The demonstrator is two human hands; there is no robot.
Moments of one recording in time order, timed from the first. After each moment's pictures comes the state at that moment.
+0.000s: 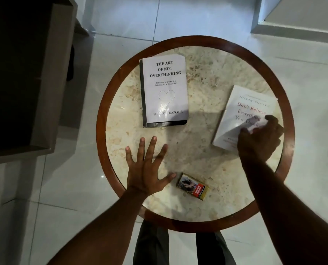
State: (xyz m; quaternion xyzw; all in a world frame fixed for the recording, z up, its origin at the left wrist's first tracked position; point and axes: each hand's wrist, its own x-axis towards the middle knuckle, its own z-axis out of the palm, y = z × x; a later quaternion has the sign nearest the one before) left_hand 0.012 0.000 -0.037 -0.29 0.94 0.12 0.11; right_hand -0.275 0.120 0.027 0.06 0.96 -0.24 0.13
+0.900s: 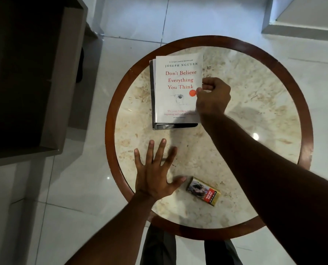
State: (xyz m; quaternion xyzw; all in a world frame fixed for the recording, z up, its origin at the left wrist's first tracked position) left_hand 0.015 0.000 -0.048 -0.28 0.95 0.09 0.09; right_hand -0.246 -0.046 0.037 0.01 0.85 -0.47 0.24
